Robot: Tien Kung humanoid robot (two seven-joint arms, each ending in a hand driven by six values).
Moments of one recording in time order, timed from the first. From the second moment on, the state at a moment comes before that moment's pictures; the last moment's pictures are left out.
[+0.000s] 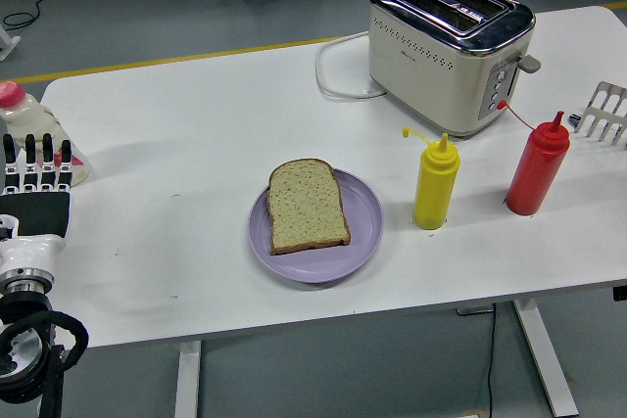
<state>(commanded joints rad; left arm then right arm) -0.09 0.00 -1.67 -1.53 0.07 0.08 -0.05 0.05 -0.32 1.86 1.42 -0.51 -0.05 0.11</state>
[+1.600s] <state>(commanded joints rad) -0.07 0.00 -1.66 -1.53 0.07 0.08 -0.05 -0.32 -0.37 1.72 1.69 -1.05 0.02 0.13</state>
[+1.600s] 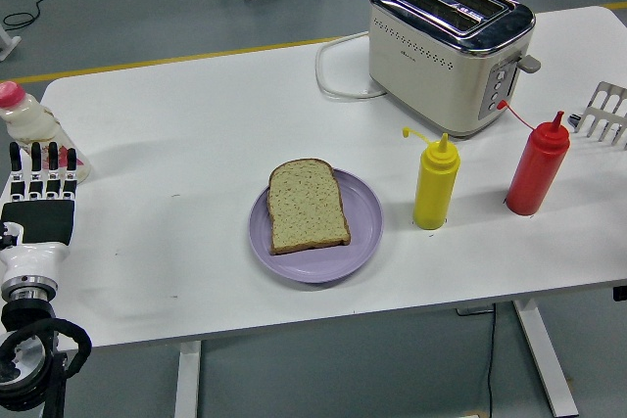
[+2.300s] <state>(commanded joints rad) -0.07 0.00 -1.66 -1.53 0.07 0.08 -0.05 -0.33 -0.37 1.58 1.70 -1.14 -0.01 0.14</state>
